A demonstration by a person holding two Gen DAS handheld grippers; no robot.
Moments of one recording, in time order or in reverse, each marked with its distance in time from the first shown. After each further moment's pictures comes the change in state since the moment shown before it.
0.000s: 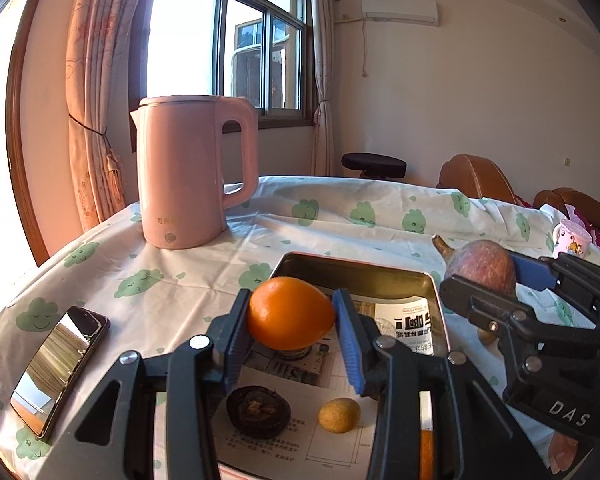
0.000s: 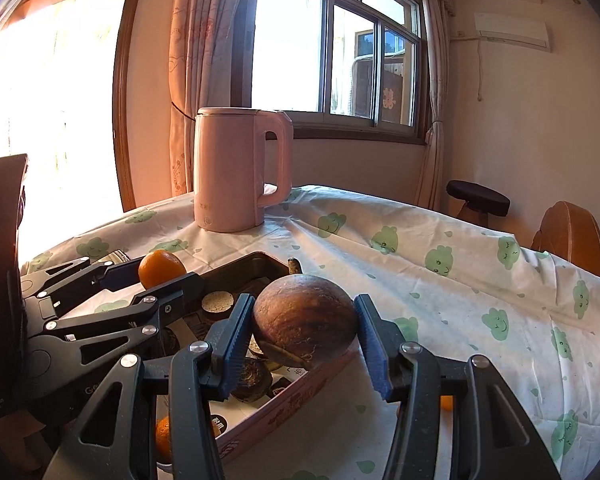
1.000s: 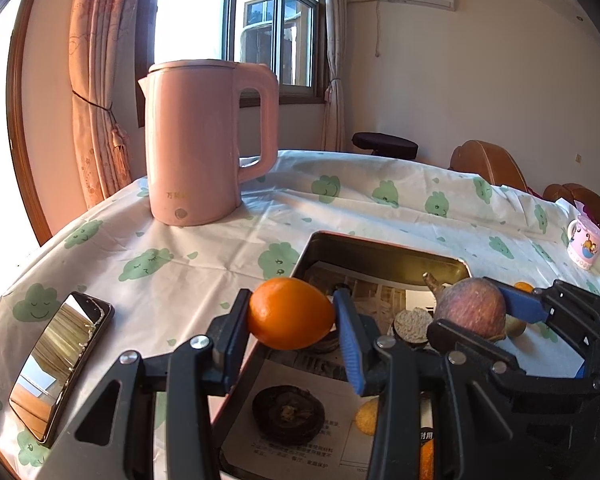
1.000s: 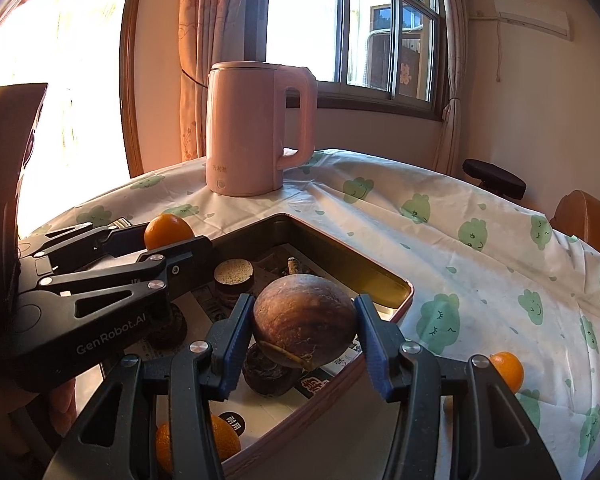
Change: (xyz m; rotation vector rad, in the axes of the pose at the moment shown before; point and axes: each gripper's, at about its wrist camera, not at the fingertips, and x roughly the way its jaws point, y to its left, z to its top) left arm 0.023 0.017 -0.001 -0.022 0.093 0.023; right arm 0.037 0.020 -0.013 -0.021 0.108 0.040
